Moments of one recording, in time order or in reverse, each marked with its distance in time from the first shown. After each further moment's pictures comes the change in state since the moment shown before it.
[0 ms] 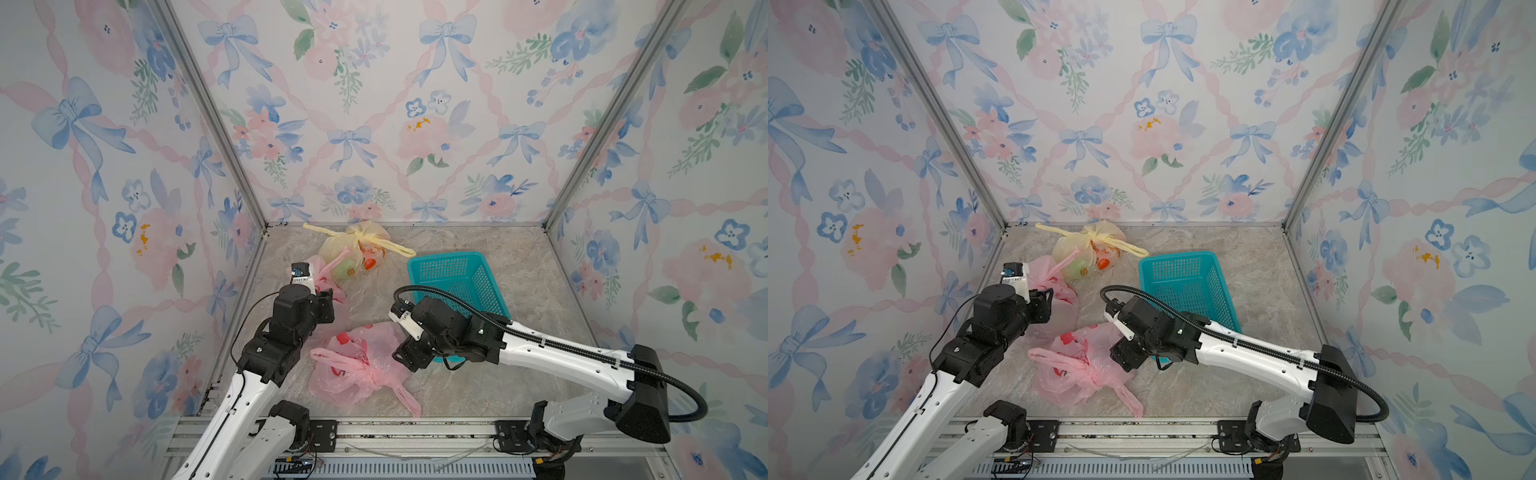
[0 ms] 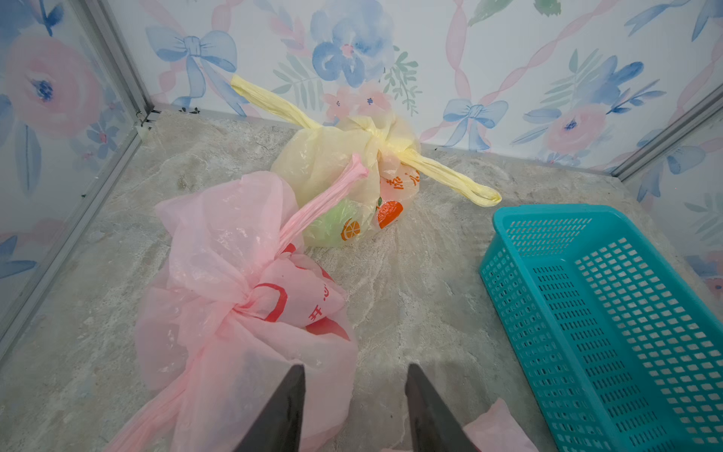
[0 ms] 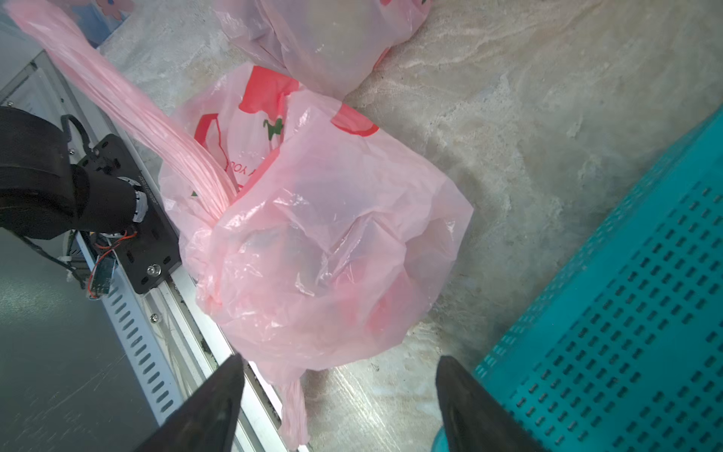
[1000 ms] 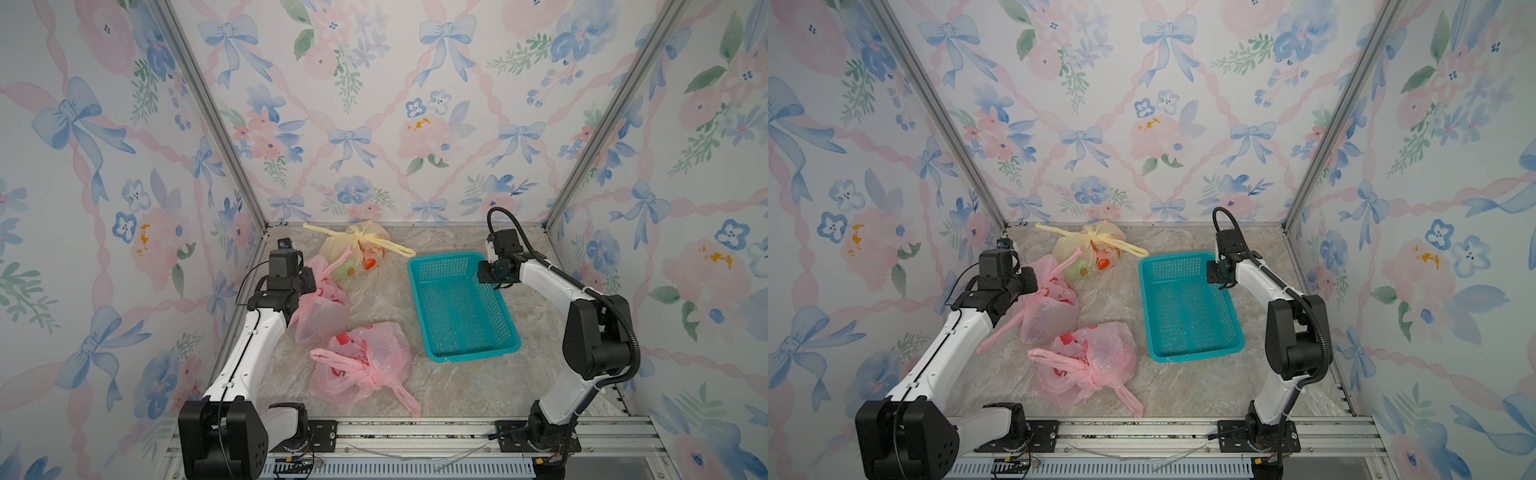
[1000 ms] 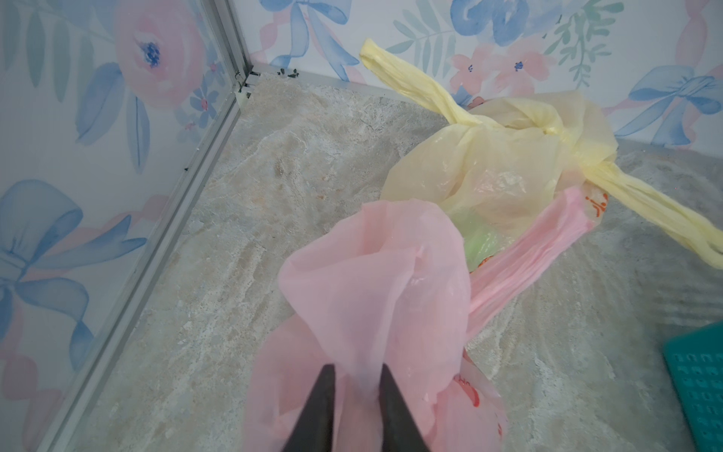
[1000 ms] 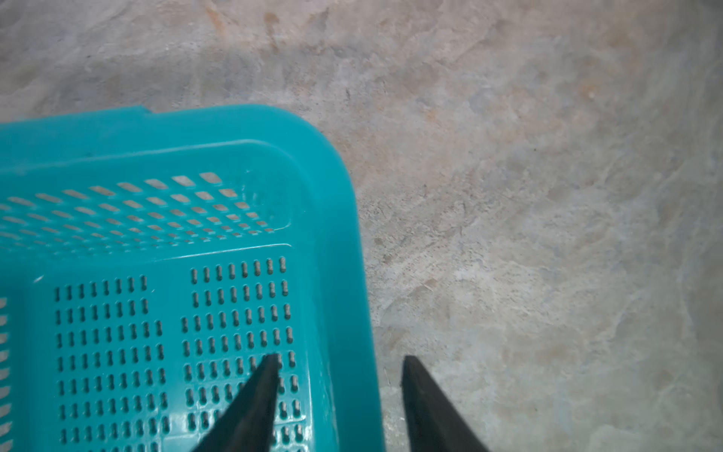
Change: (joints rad) left arm 0.309 0.432 0.161 0.084 0.028 0.113; right arm -0.922 0.327 0.136 0.117 0.071 -0.162
